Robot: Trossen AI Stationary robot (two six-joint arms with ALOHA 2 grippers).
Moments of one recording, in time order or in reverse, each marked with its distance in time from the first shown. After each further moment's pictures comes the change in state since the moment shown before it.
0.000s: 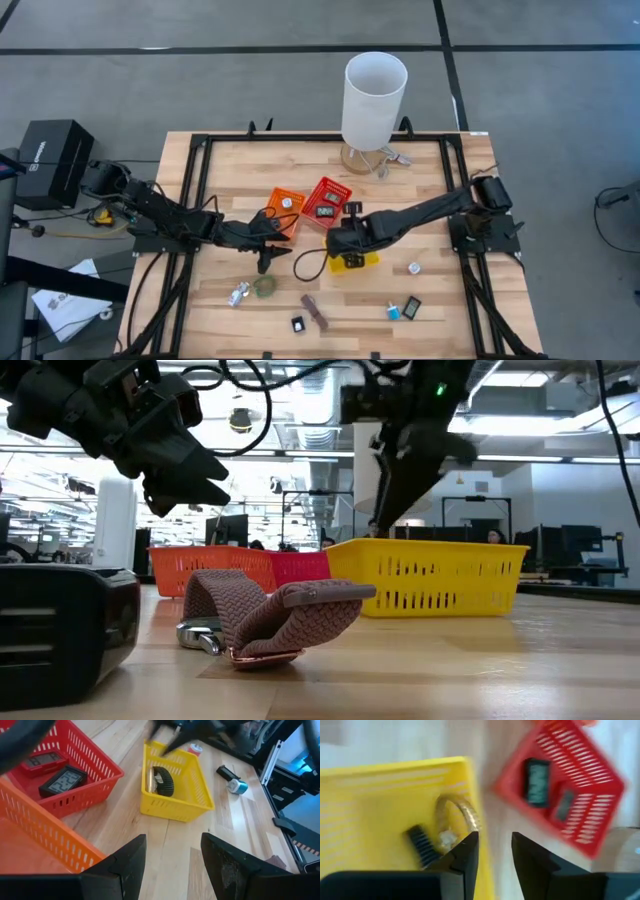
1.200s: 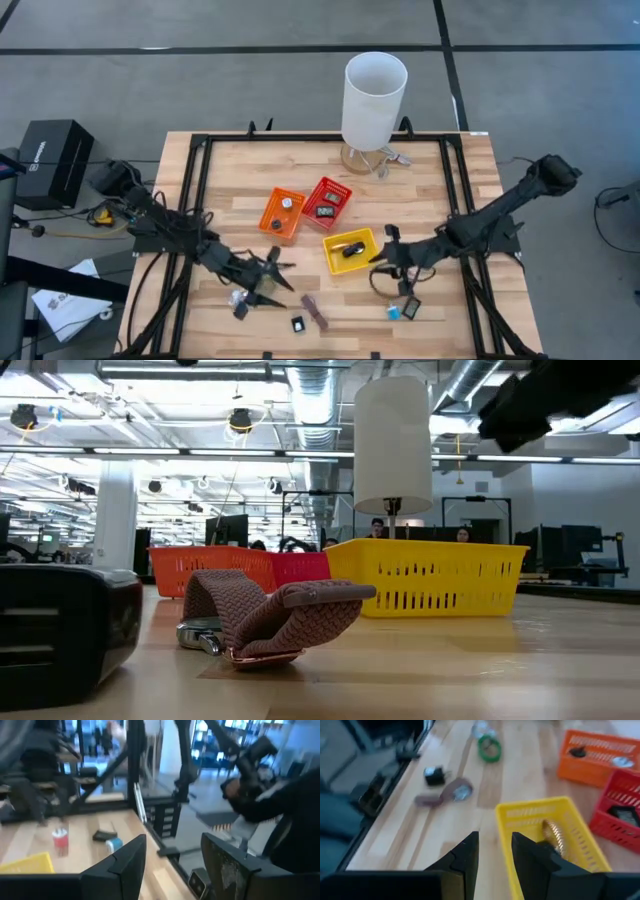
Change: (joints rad) left arm -0.278 0.121 0.234 0.263 0.149 0.430; right arm 0.262 -0.668 -0.797 0.870 -0.086 0.181
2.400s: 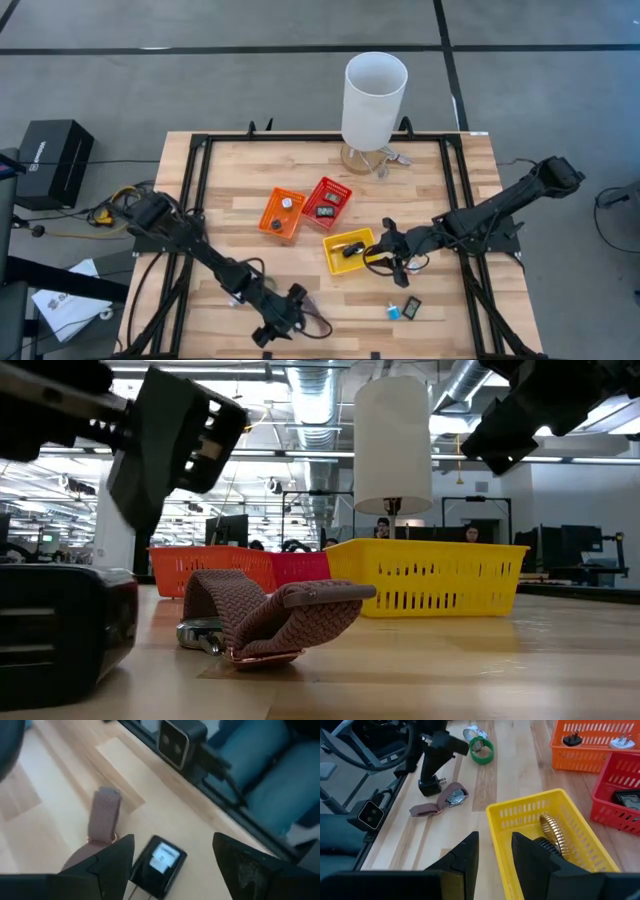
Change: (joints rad) left arm -0.041 0.478 0.321 -0.484 0.189 0.184; right arm -0.096 -0.012 -0.036 0.041 -0.117 0.070
